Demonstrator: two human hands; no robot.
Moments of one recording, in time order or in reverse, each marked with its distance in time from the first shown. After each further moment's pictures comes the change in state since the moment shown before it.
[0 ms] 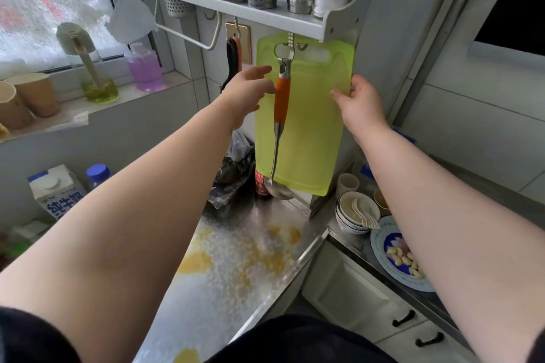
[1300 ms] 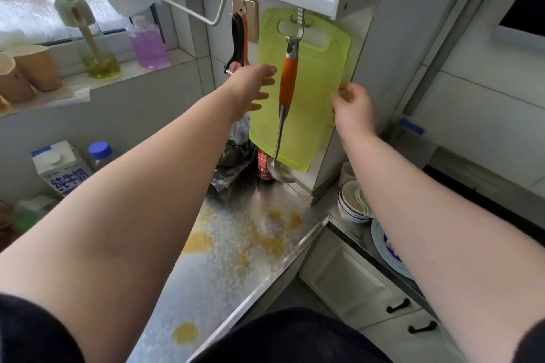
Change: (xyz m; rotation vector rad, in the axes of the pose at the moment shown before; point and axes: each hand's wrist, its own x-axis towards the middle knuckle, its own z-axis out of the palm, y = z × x) left_hand 0.002 -0.017 0.001 -0.002 -0.043 -0.171; right_hand -0.020 0.023 0.032 -0.031 0.146 0.190
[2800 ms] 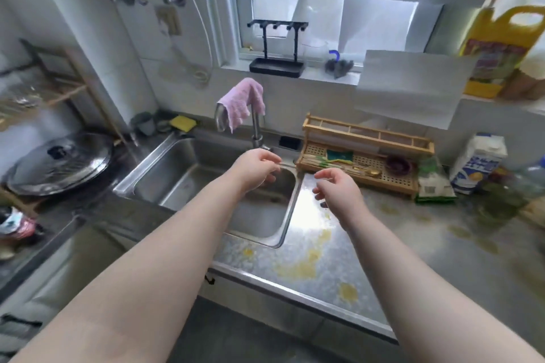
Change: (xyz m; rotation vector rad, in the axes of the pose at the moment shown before) left_hand -0.743 -0.248 -0.383 0.076 1.000 -0.467; right_hand -0.710 -0.204 0.285 0.069 -1.407 -0.073
